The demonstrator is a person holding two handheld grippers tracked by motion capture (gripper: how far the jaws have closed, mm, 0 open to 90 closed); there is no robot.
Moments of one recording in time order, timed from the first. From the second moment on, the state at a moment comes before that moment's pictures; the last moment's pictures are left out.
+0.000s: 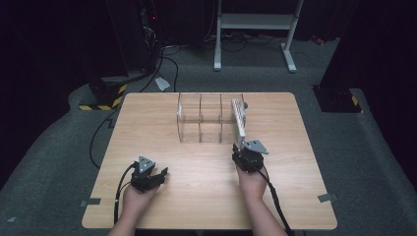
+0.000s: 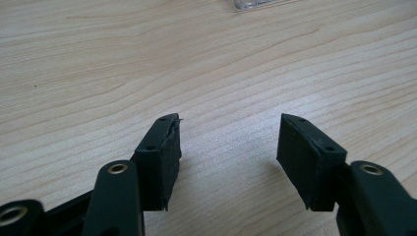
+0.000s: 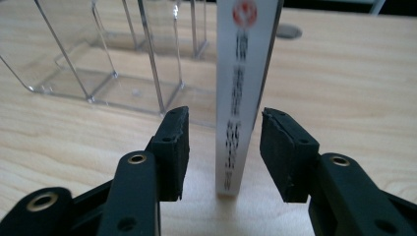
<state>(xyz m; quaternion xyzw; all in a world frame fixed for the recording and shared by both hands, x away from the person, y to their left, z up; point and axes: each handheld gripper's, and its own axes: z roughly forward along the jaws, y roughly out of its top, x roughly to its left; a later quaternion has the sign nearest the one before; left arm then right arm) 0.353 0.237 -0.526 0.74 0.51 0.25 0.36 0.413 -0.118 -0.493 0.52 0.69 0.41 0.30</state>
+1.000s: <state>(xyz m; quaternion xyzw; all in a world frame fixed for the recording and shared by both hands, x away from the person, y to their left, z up) 0.353 0.237 -0.526 0.74 0.51 0.25 0.36 0.406 -0.124 -0.505 0.53 0.69 0.41 0.29</state>
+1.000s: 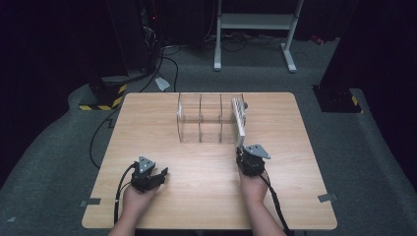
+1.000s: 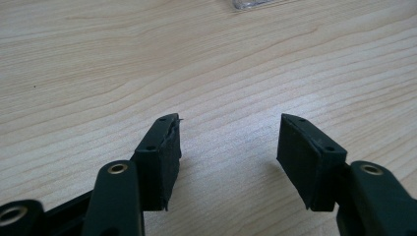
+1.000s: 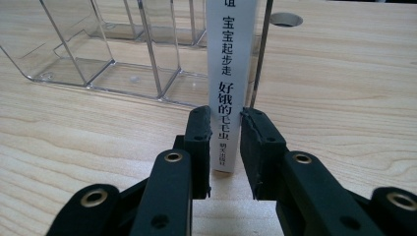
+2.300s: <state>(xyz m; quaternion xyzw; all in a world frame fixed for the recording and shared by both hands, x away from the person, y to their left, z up) 0.353 0.237 -0.526 0.74 0.51 0.25 0.36 0.421 -0.114 -0.503 0.55 0.66 0.41 0.30</state>
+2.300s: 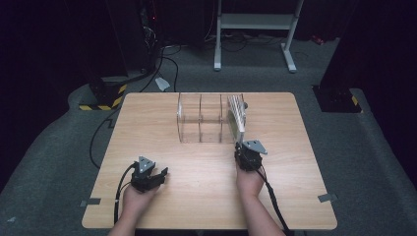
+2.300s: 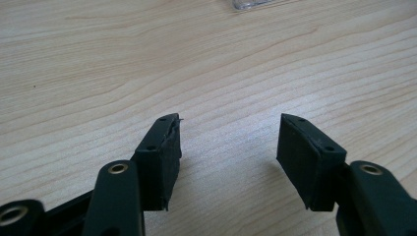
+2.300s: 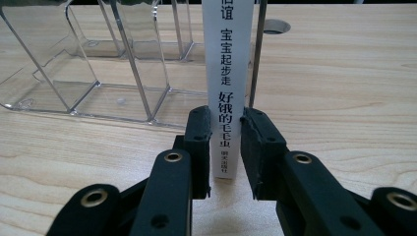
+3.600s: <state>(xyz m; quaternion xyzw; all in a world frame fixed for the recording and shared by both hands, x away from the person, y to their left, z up) 0.356 0.234 -0.527 0.76 0.50 0.23 0.35 0.403 -0.132 -0.483 0.50 0.70 0.44 0.26</state>
